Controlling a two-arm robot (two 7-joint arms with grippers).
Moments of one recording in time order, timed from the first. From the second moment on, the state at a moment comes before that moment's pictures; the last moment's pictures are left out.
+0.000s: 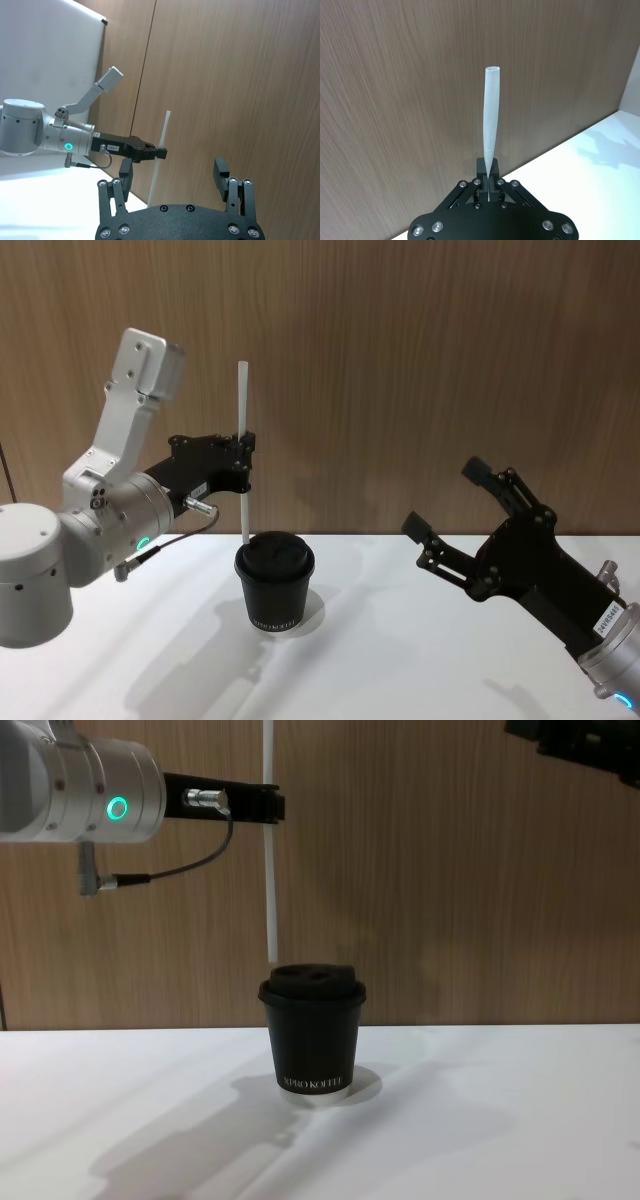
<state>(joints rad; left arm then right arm) -0.58 0.34 0.44 -1.55 -0.48 0.38 -0.16 0.09 0.45 -0.18 -1.83 0.47 -0.17 0.56</state>
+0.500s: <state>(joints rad) -0.59 0.31 0.45 -1.52 -0.46 0.37 -0.16 0.09 0.45 -0.18 -1.83 0.47 -0.17 0.56</state>
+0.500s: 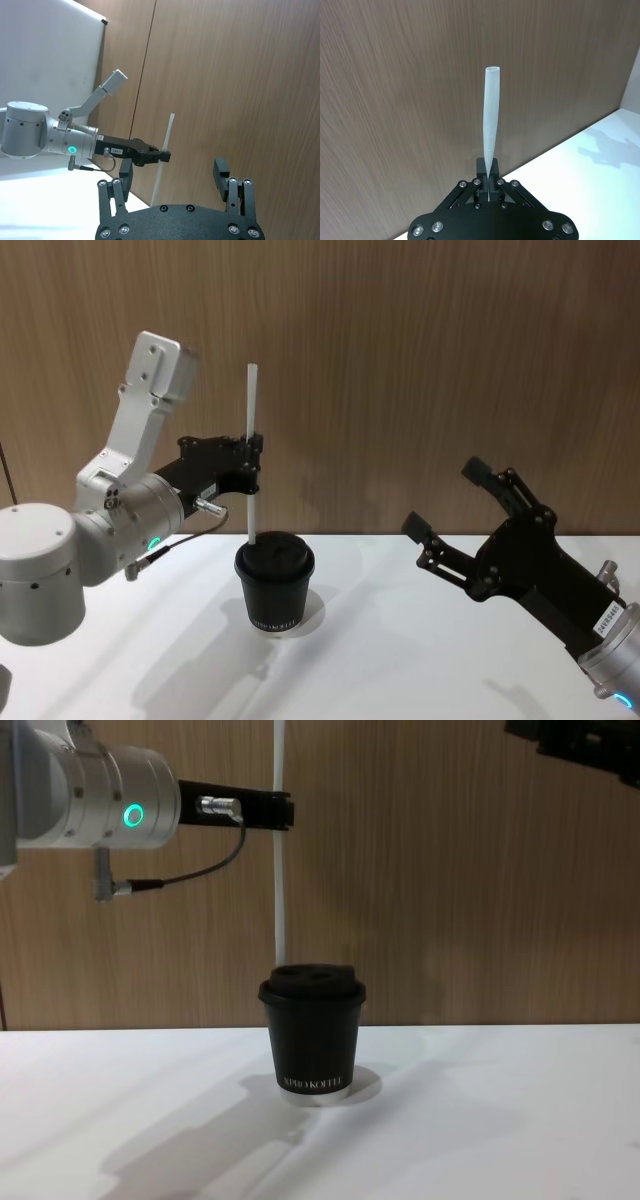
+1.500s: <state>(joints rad) -0.61 0.29 0.45 -1.48 -0.43 0.38 -0.18 0.09 0.45 -0.18 -1.83 0.47 -0.17 0.56</state>
